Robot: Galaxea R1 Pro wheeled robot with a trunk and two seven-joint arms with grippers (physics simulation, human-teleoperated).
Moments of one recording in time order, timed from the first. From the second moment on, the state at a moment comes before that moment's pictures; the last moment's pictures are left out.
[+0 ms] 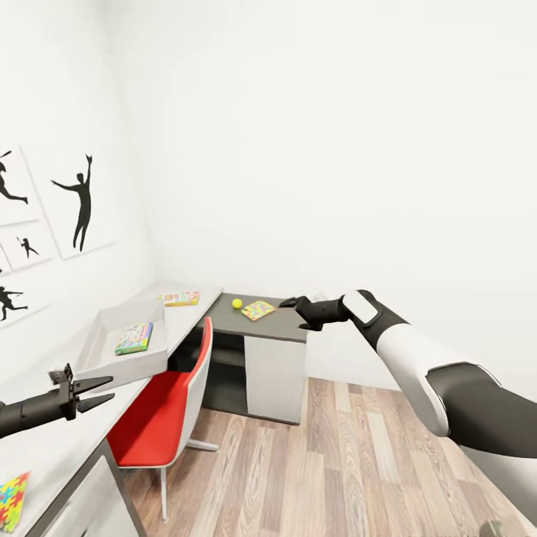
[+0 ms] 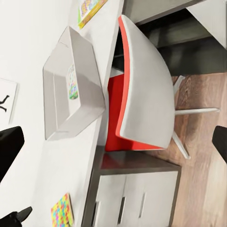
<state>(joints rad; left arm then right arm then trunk) -0.73 0.59 0.20 -0.39 0.15 0.77 -1.57 -1.28 0.04 0.20 -0.23 -0.94 0.82 0.13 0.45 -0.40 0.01</state>
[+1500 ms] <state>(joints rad) -0.73 0.59 0.20 -0.39 0.15 0.77 -1.57 -1.28 0.04 0.20 -0.23 -0.94 0.81 0.13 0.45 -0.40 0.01</state>
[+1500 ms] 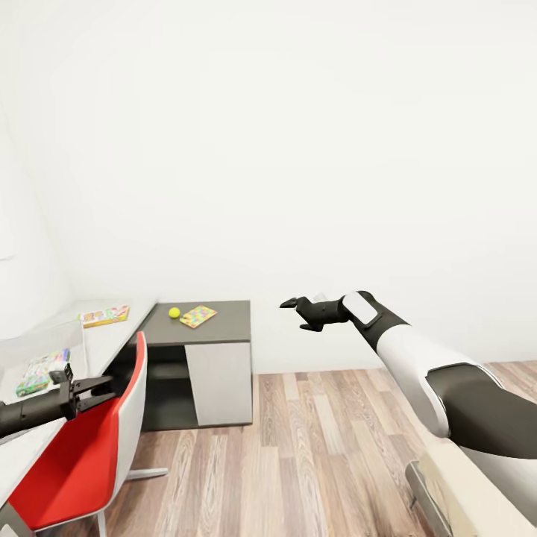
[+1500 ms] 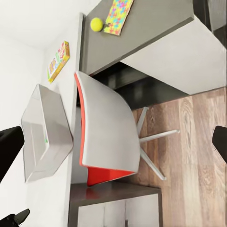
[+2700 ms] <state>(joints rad) -0.73 0.58 0.20 -0.39 0.14 0.77 -1.46 -1.27 0.05 0.20 -0.23 -0.75 0.78 0.13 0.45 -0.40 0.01</state>
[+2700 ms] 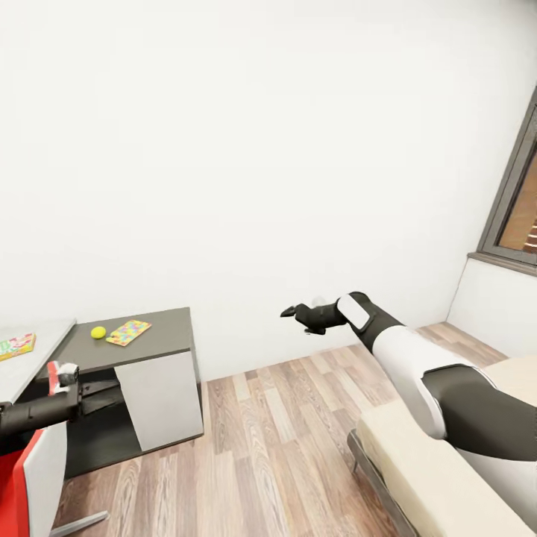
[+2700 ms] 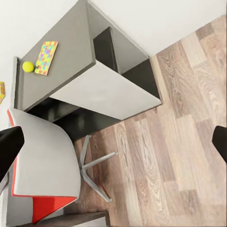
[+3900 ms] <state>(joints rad) -0.74 0.34 0.19 -0.37 0.14 0.44 -0.33 -0.94 0.10 0.19 -0.28 -0.50 0.35 -0.02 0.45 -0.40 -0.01</state>
